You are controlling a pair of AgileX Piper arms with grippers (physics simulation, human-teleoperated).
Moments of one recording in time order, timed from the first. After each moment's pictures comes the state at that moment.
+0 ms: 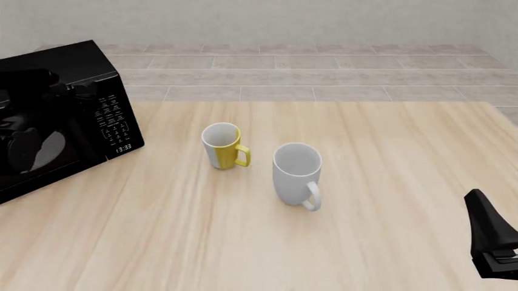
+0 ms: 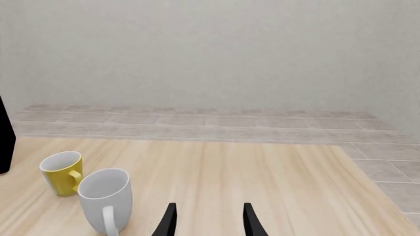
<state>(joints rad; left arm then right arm) 0.18 1.61 -0.76 -0.63 -0.15 0.04 0.00 0.00 -0.03 -0.01</state>
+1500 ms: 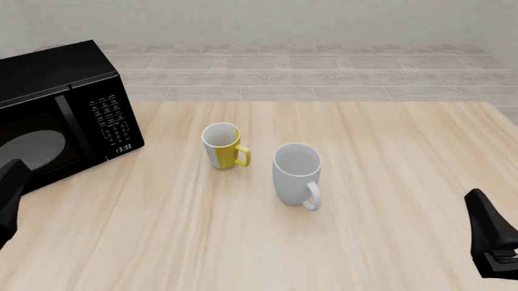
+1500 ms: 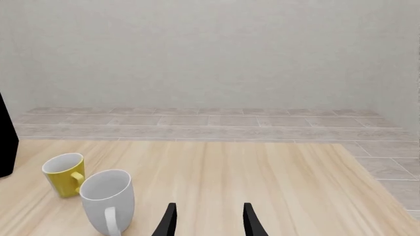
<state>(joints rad) -0.05 0.11 -0.25 0.19 -0.03 0.04 0.00 0.00 -0.03 0.01</state>
